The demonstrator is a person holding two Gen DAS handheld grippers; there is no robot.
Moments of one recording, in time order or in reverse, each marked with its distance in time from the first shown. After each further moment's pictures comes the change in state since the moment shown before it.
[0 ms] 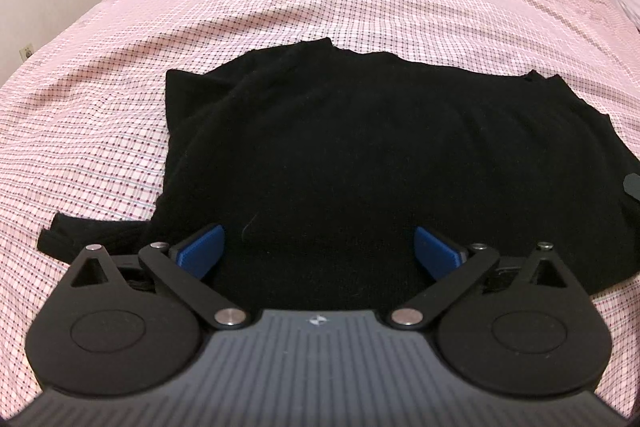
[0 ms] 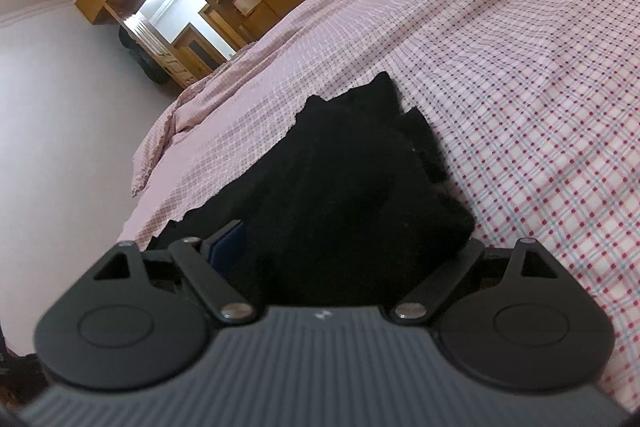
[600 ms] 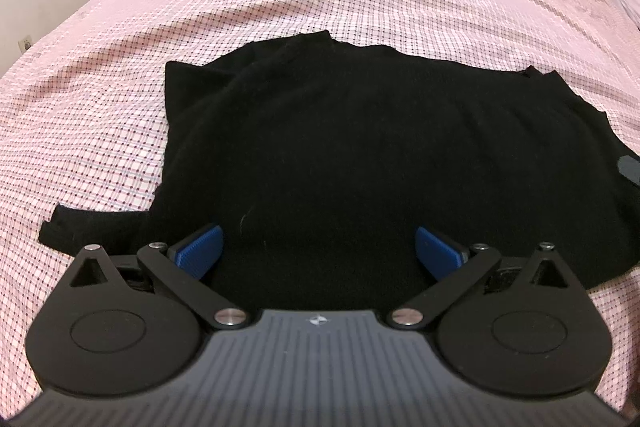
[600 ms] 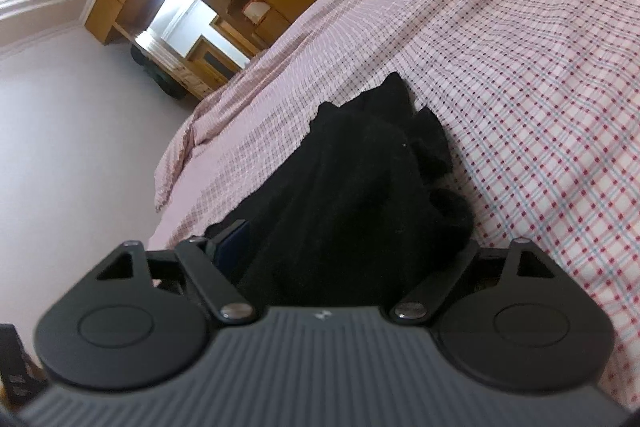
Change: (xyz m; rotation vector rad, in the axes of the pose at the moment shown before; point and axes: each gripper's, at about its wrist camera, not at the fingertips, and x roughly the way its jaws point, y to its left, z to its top) left arm -0.004 -0.003 0.000 -0.014 0.031 -0.007; right arm 0.006 -0.005 0.006 0.065 0.000 0.069
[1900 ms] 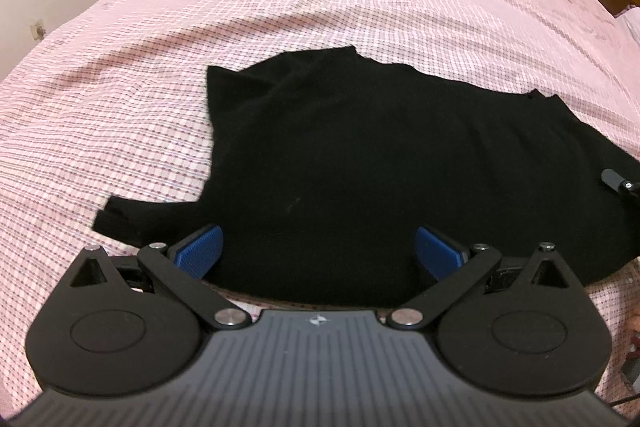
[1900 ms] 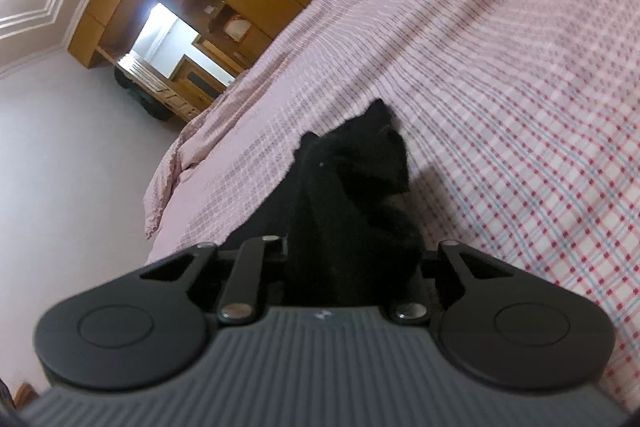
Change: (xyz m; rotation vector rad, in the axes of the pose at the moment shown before) left arm -0.032 0.025 0.003 -0.065 -0.006 0.002; right arm 0.011 -0.002 0.020 0.058 -0.051 -0.031
